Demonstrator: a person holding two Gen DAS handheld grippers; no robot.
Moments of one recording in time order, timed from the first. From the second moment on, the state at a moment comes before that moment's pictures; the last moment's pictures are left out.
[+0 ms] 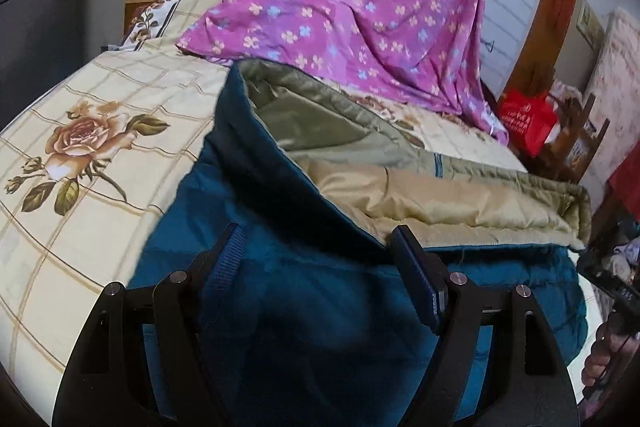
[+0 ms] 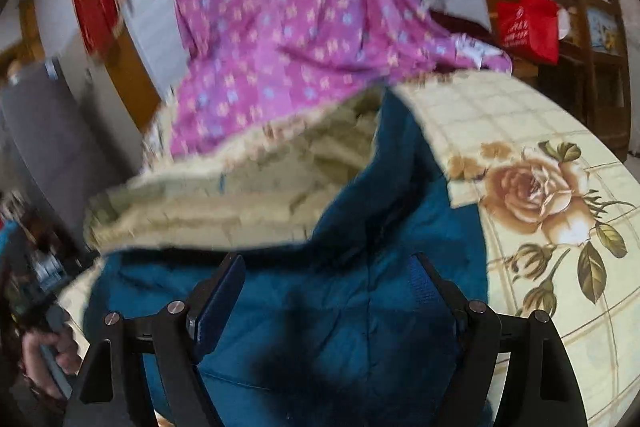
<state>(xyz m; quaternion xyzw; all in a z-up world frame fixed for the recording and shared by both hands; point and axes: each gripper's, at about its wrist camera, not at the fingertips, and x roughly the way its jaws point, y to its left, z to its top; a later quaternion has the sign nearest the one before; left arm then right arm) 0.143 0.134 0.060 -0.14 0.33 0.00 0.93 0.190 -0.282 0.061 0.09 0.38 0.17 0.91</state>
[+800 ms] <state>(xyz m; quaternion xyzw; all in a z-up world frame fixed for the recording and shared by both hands) 0.304 0.109 0.041 0.01 0.41 0.09 0.91 0.270 -0.253 0.056 0.12 0.44 0.12 0.88</state>
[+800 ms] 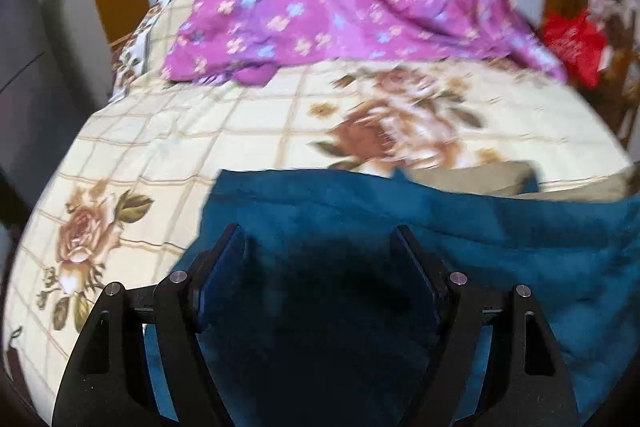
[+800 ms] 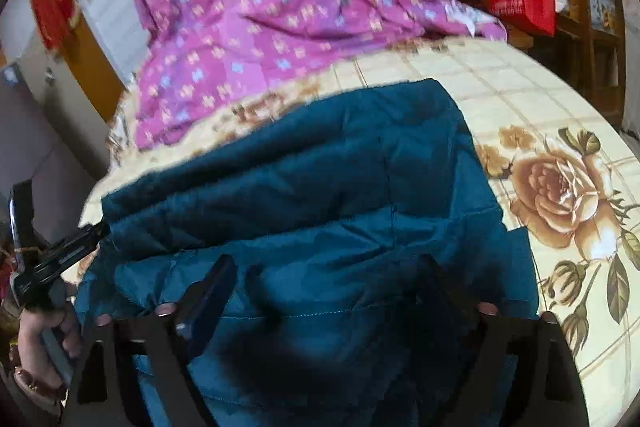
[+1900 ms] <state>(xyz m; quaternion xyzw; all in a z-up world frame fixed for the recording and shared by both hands) 0.224 0.193 0.034 -0.14 0.34 0.13 0.92 0.267 -0.247 0.065 0.09 0.39 0.14 0.90</state>
